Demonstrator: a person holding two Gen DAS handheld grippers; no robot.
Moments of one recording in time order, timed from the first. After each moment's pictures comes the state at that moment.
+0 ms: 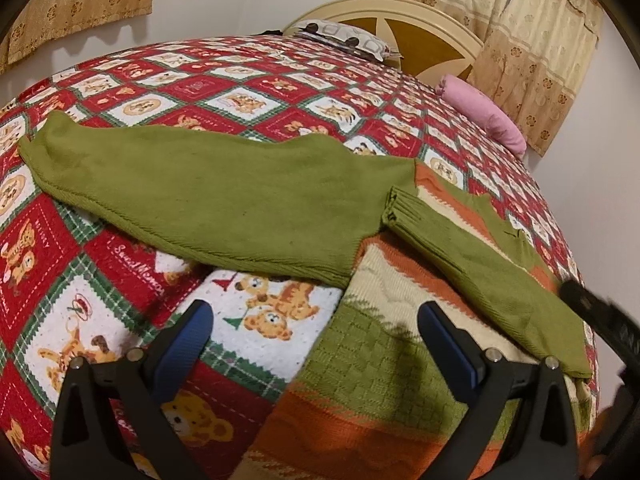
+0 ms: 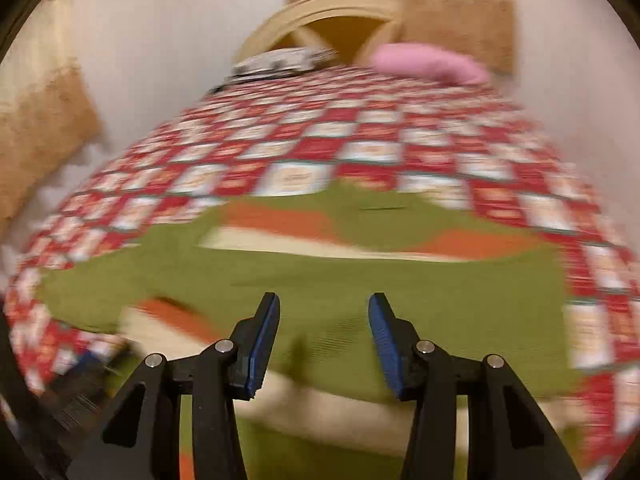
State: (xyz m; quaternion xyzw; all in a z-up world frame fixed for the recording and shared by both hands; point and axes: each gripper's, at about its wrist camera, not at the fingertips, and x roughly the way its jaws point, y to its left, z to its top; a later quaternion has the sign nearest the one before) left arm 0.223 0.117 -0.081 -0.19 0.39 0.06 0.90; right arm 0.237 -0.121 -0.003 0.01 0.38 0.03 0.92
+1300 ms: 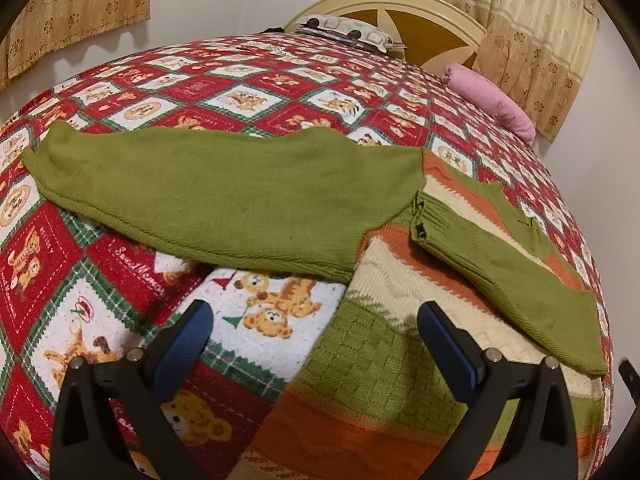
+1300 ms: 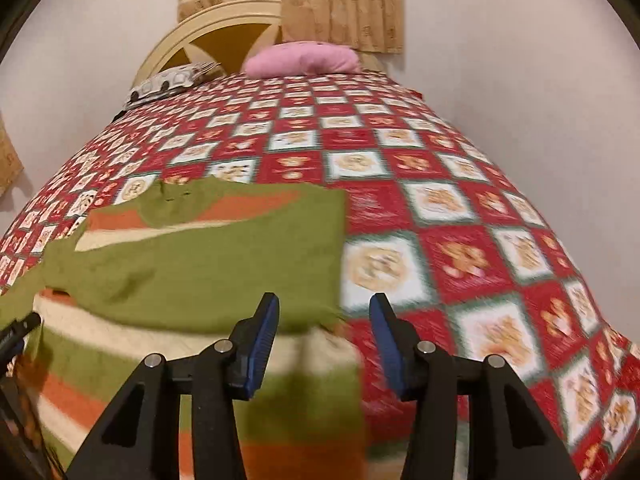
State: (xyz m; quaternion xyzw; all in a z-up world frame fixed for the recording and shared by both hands) left arm 0.227 0.109 -0.083 -0.17 0.41 0.07 0.89; right arm 0.178 -0.267 -0.005 0.05 0.39 -0.10 0.92
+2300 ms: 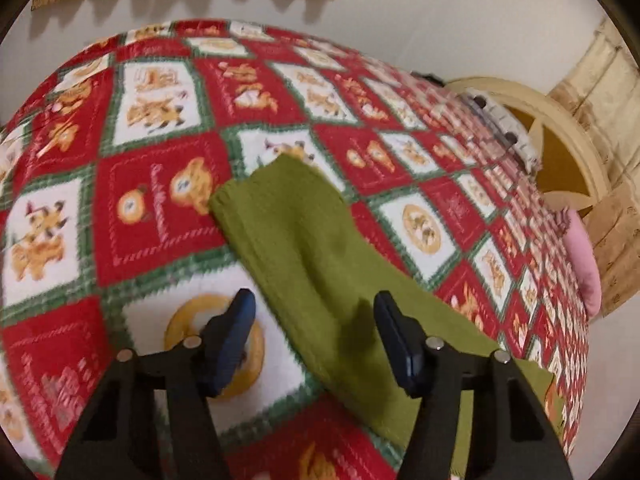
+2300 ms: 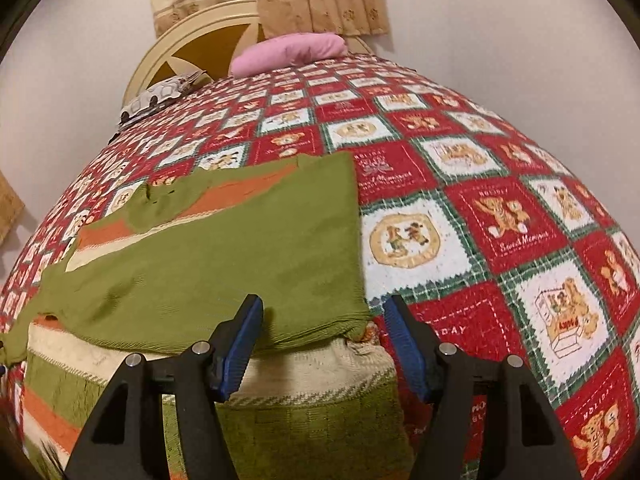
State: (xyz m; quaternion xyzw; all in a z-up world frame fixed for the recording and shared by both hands) left arm 0.229 0.368 -0.088 -0.35 0.34 0.26 0.83; right arm 0.190 -0.285 -0.053 0.13 0.38 -0.10 0.91
